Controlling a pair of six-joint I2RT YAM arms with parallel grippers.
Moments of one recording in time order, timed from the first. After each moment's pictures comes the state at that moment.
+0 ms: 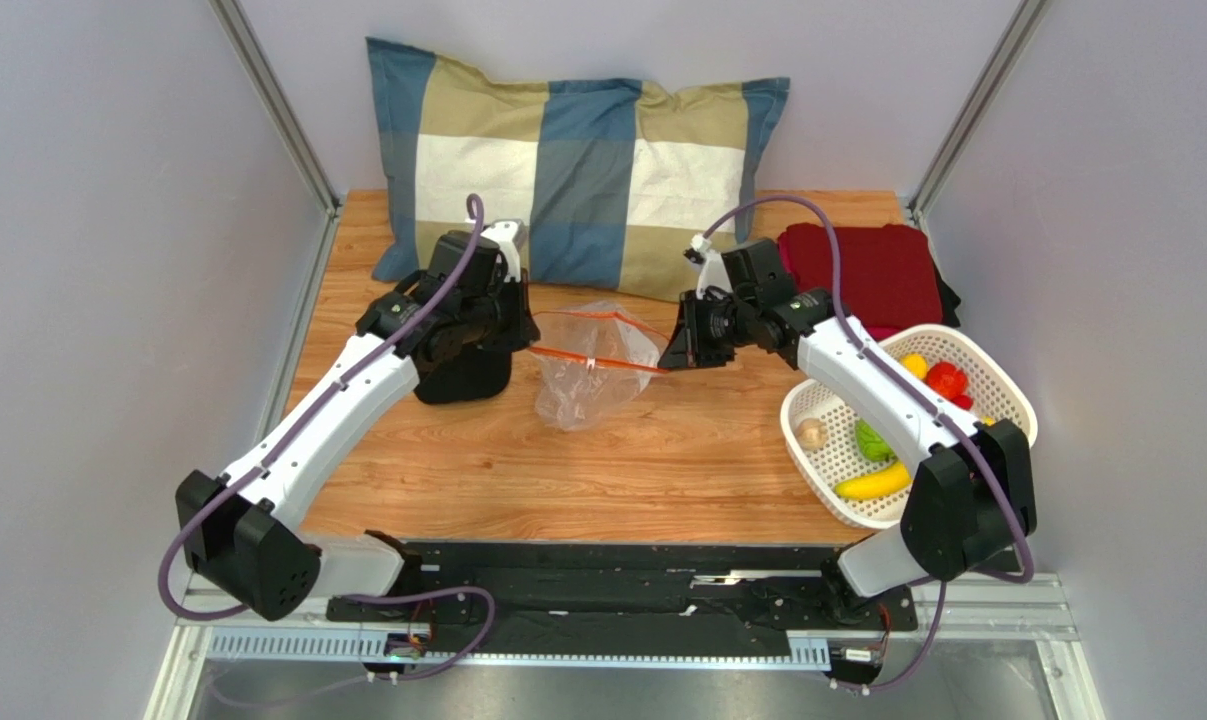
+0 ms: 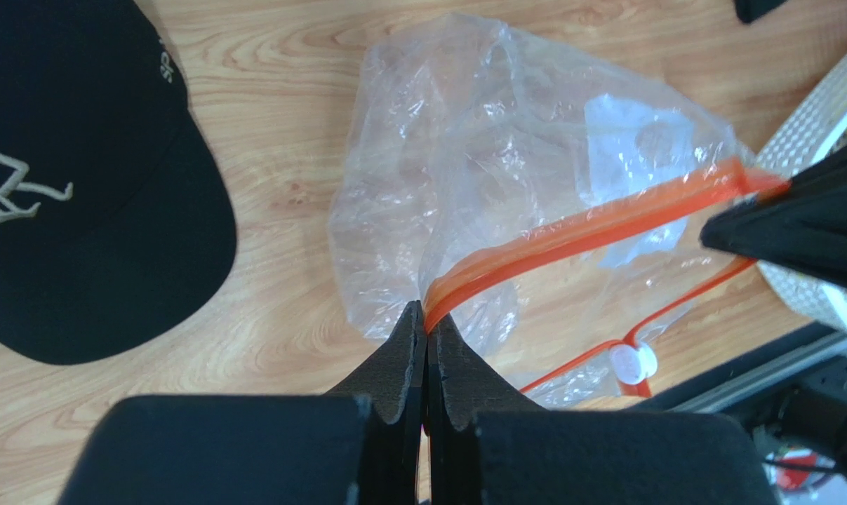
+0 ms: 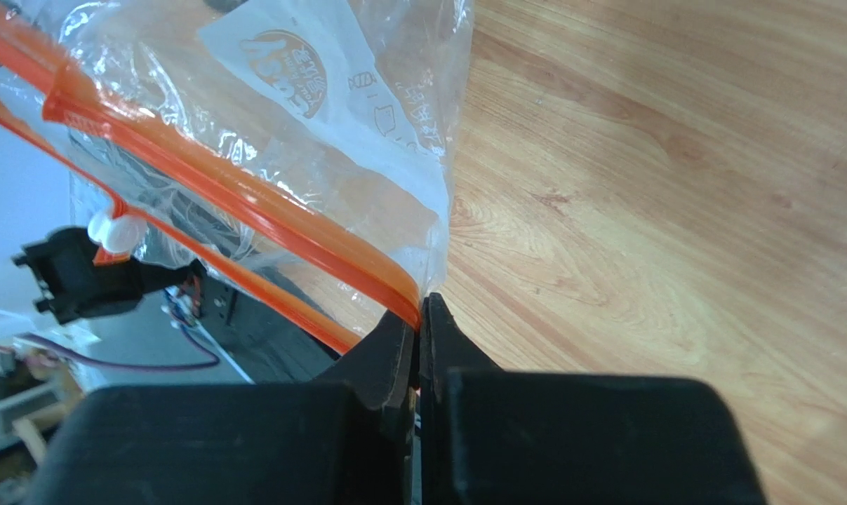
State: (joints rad) left arm -0.48 1.31 1.26 -0.67 0.06 -0.38; right arm 0.45 1.48 1.21 -0.59 -0.47 0.40
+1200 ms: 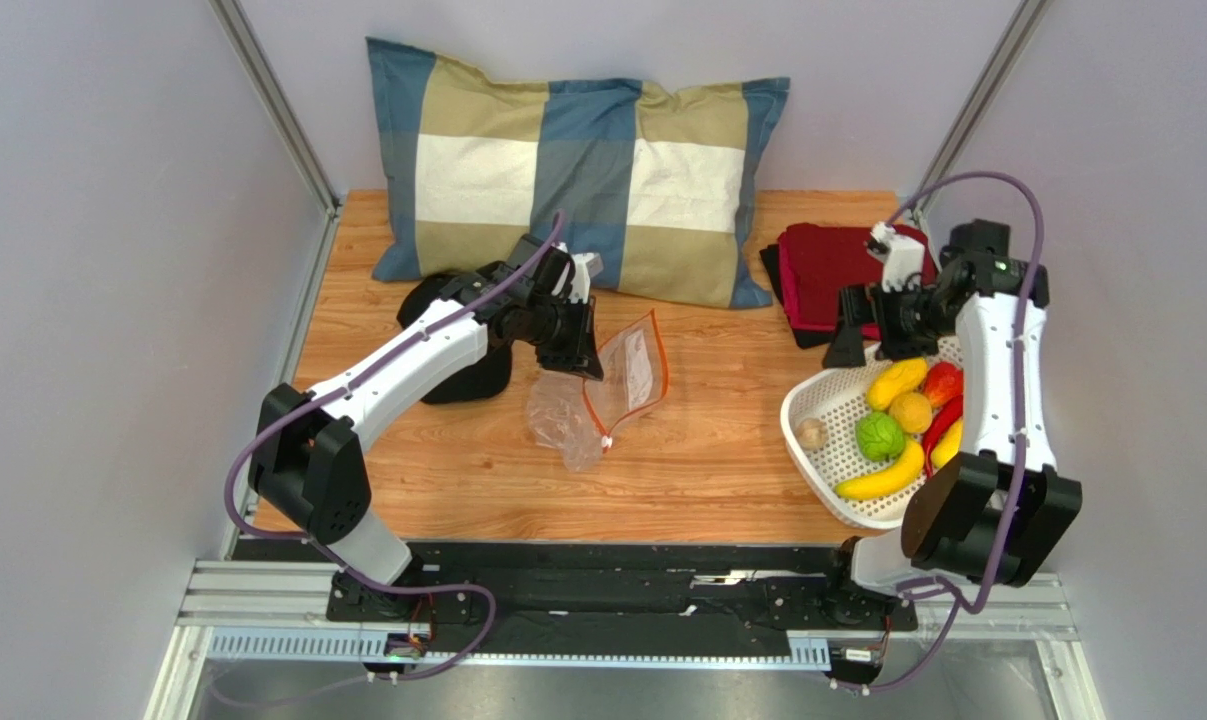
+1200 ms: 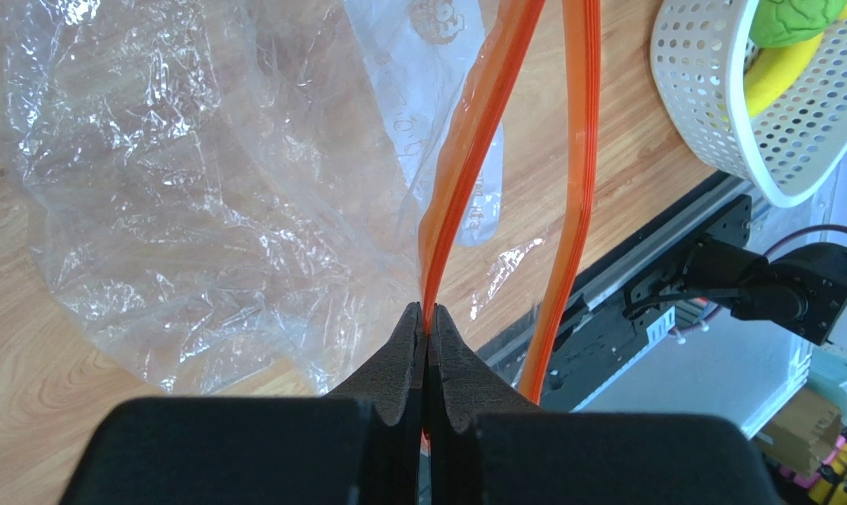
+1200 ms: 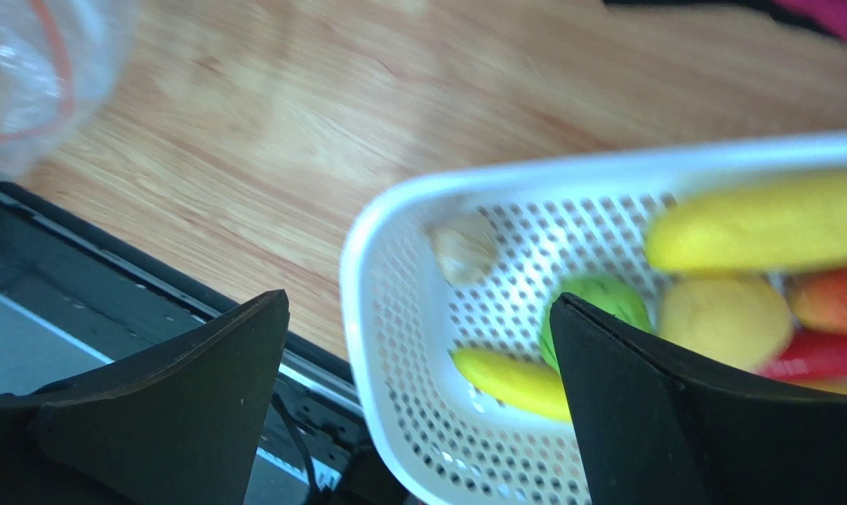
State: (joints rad) left arm -0.60 1.59 1.35 -0.70 0.36 -0.43; right arm -0.23 1.45 1.47 -1.23 -0.55 -0.43
